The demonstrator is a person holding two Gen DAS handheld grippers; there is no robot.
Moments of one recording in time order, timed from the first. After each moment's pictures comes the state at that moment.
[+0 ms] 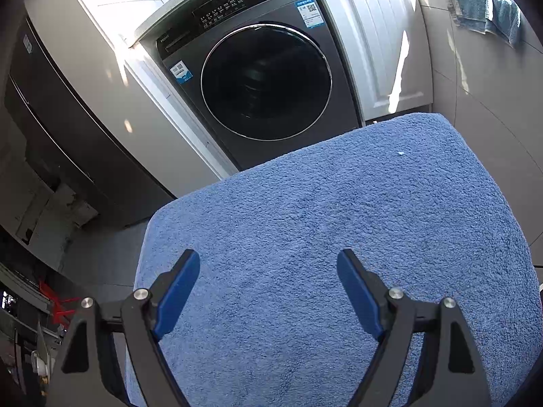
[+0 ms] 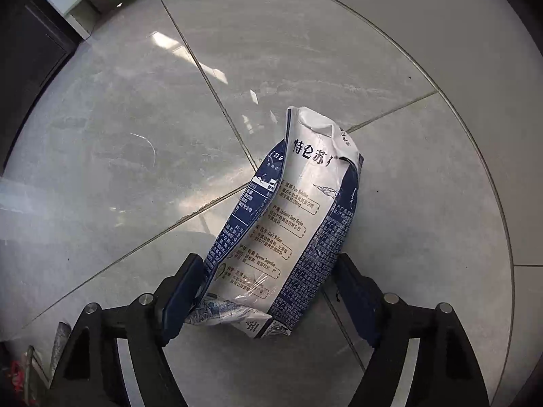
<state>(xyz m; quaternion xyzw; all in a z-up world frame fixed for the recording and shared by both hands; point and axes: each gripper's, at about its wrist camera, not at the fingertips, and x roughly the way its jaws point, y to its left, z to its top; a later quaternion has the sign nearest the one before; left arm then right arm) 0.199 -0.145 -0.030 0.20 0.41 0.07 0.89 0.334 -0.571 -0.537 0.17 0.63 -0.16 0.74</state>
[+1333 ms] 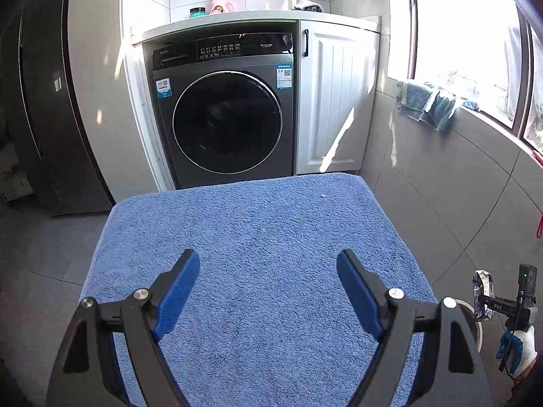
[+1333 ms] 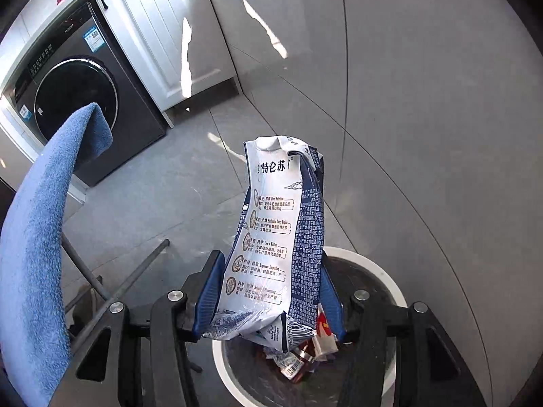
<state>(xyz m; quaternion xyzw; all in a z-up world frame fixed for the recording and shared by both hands) 0.078 -0.092 0.042 0.03 0.33 -0.08 0.94 -0.024 -0.566 -0.148 0.17 0.50 -0.17 0.83</state>
